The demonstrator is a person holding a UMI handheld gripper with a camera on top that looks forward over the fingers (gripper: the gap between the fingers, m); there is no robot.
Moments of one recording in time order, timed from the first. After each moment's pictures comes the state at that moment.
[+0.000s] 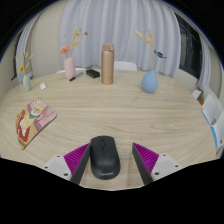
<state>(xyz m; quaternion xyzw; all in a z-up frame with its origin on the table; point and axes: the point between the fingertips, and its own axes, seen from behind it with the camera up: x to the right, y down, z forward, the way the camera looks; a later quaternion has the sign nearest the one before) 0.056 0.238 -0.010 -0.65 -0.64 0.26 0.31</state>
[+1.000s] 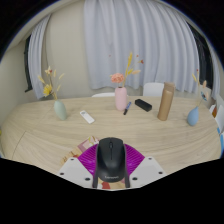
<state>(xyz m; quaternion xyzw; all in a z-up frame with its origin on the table) -0.043 -0.046 0.120 -0.61 -0.64 0.36 0.29</state>
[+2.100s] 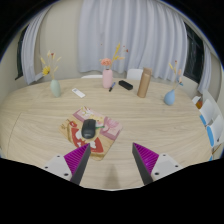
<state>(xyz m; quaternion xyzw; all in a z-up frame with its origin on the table) 0.117 -0.019 0.120 -0.66 -0.65 0.24 0.30</state>
